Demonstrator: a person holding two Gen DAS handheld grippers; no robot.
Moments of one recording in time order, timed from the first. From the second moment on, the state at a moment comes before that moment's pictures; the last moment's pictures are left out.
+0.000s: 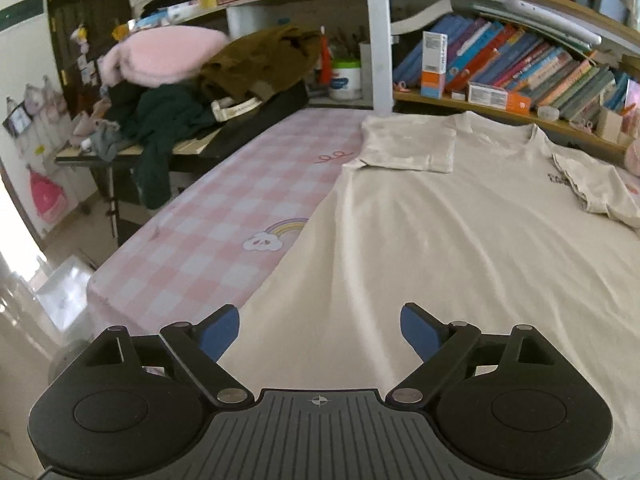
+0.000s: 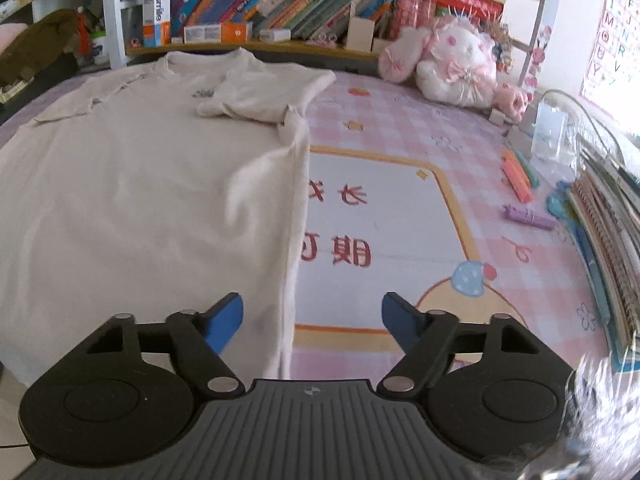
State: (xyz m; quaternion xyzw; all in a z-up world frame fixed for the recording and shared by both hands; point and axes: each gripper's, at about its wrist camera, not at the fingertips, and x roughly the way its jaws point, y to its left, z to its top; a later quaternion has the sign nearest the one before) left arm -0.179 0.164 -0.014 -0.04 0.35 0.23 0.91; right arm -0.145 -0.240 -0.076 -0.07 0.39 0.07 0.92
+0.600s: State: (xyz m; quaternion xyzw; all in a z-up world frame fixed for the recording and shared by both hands) left arm -0.164 0.232 -0.037 -0.02 0.41 0.20 0.89; right arm -0.153 -0.229 -0.071 -0.02 0.43 0.06 0.90
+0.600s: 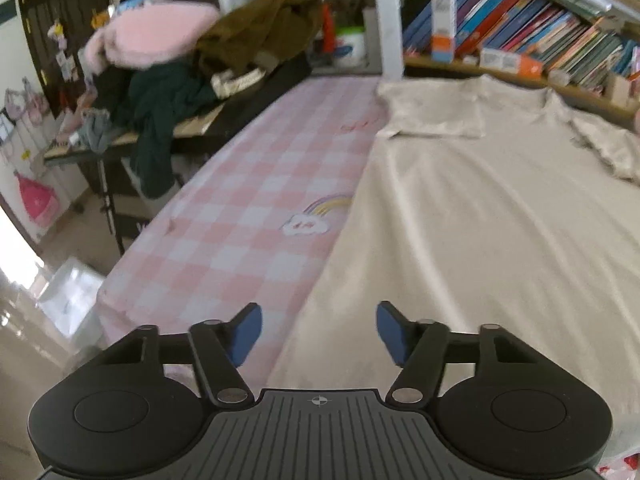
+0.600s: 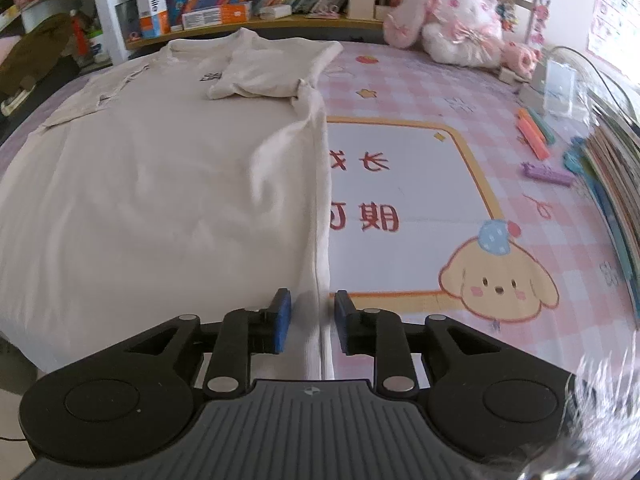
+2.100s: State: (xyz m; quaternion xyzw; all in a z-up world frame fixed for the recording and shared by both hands) left arm -0.219 0.283 -0.048 -0.13 0.46 0.05 0.88; right arm -0.200 -0.276 -0.068 0.08 0.51 0.08 0.85
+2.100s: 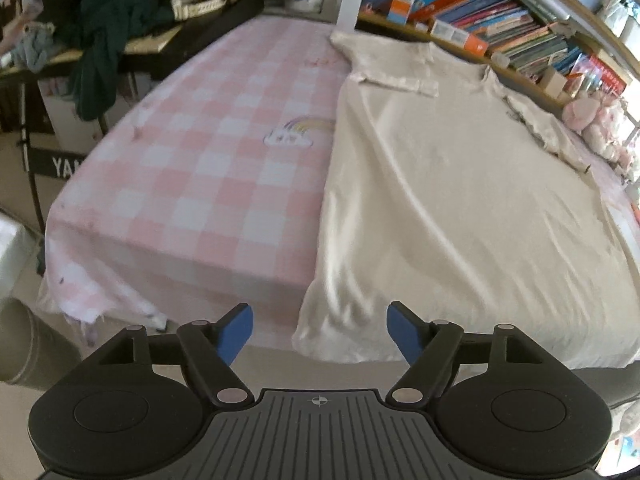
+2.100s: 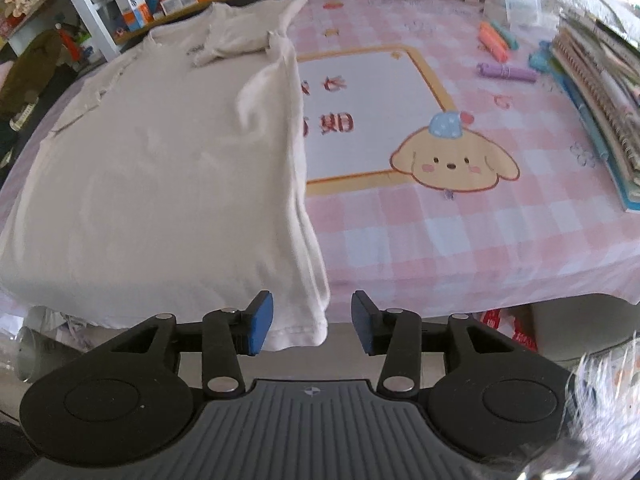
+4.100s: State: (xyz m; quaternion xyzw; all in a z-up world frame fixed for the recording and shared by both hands) left arm -0.255 0.294 -0.077 -0.12 0.54 -0.11 0.82; right arm -0.267 -0.284 -0.070 0.13 0.59 0.11 0.79
